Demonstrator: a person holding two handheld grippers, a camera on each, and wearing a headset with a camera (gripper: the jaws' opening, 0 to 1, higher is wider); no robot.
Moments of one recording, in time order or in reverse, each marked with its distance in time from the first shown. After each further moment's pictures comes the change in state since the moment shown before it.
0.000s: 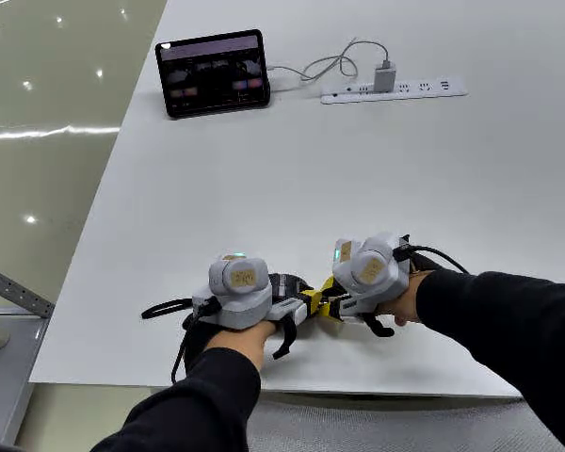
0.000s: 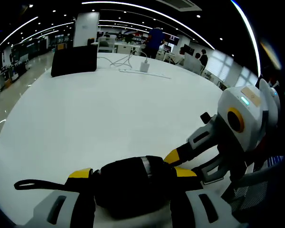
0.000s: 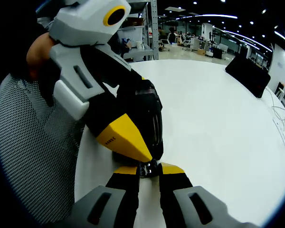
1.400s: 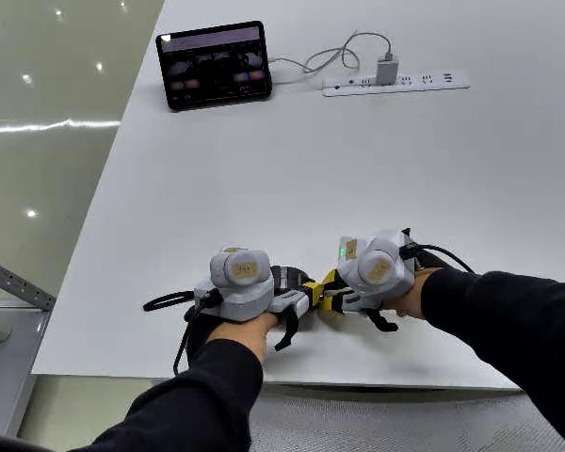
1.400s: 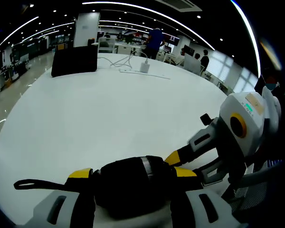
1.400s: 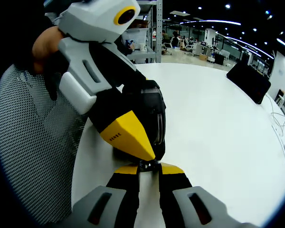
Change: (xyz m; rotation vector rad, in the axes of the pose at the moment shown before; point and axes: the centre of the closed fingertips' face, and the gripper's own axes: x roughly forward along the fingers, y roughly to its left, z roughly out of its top) left arm 0.000 0.001 0.000 -0.005 -0.006 -0.001; right arm 0.001 0.000 -0.001 -0.042 -0.029 -0.012
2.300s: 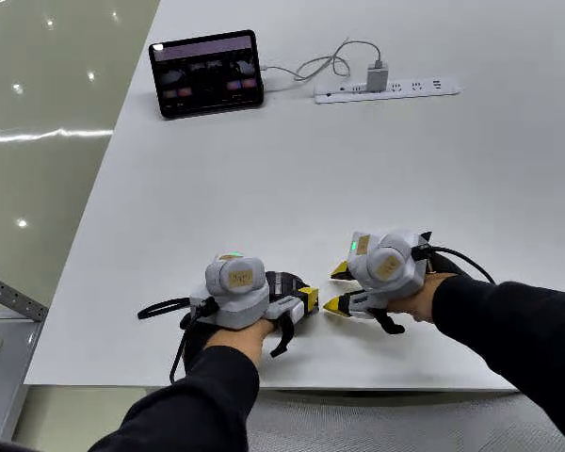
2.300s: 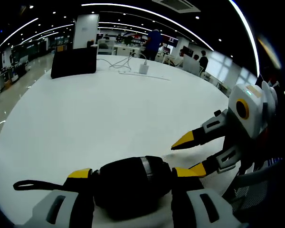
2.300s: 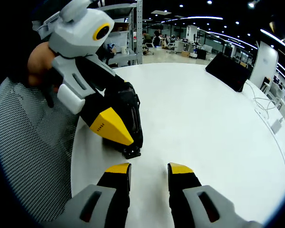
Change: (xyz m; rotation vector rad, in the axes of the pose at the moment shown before) left arm 0.000 -0.001 0.001 0.008 -0.017 -0.005; right arm -0.040 -0.024 -0.015 0.155 -0.020 -0.142
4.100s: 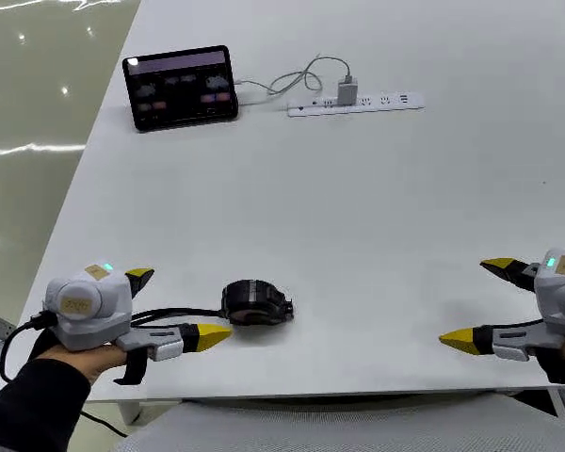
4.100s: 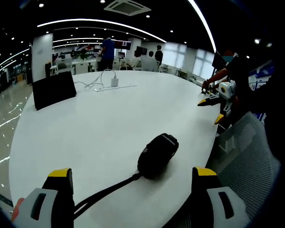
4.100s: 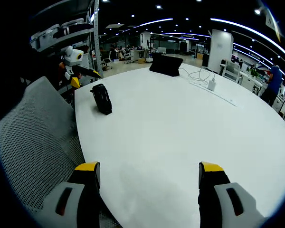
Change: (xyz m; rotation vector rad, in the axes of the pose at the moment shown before) left arm -0.078 0.061 0.014 0.321 -0.065 -0.286; right arm -0.182 -0.017 -0.109 0.244 -0.087 -0.271
